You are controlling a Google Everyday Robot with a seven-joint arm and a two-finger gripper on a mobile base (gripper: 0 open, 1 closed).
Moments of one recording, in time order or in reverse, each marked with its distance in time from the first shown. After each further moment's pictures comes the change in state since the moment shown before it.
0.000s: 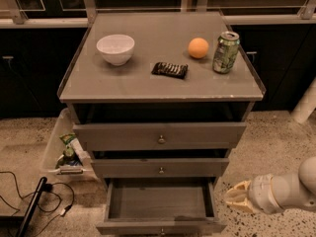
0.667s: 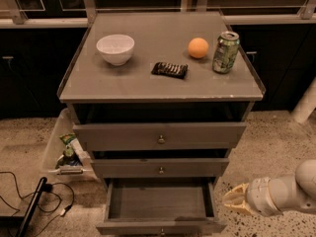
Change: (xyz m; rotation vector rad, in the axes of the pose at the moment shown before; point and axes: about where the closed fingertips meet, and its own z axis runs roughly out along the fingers) arm 0.008 0.004 0.014 -0.023 -0.009 0.016
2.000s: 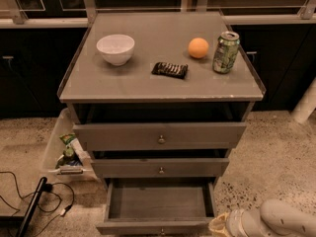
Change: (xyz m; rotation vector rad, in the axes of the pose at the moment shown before) arm 0.132 0.008 0.160 0.006 0.045 0.127
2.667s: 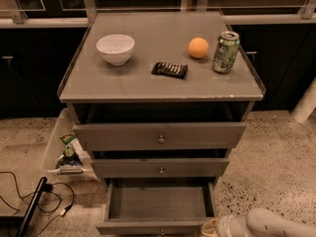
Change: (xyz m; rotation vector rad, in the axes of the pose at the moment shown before) arm 0.031 -0.011 0.072 0.019 -0.011 -0.047
